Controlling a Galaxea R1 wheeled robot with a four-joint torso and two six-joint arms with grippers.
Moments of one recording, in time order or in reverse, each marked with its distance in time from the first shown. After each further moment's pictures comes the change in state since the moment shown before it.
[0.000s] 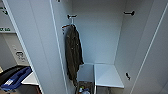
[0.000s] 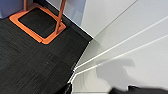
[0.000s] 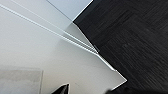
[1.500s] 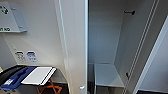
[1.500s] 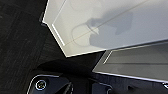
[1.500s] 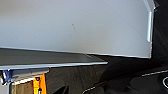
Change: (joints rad) left arm 0.107 0.412 -0.021 0.213 0.273 -0.007; right arm -0.013 0.384 -0.023 -0.212 -0.047 -0.003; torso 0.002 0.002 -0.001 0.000
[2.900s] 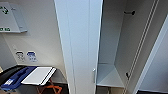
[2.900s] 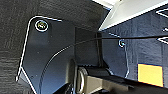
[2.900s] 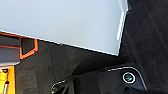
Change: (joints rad) left arm 0.455 0.303 -0.491 0.351 -0.334 -0.001; right arm -0.024 0.067 -0.199 -0.085 -0.143 -0.001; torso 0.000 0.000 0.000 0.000
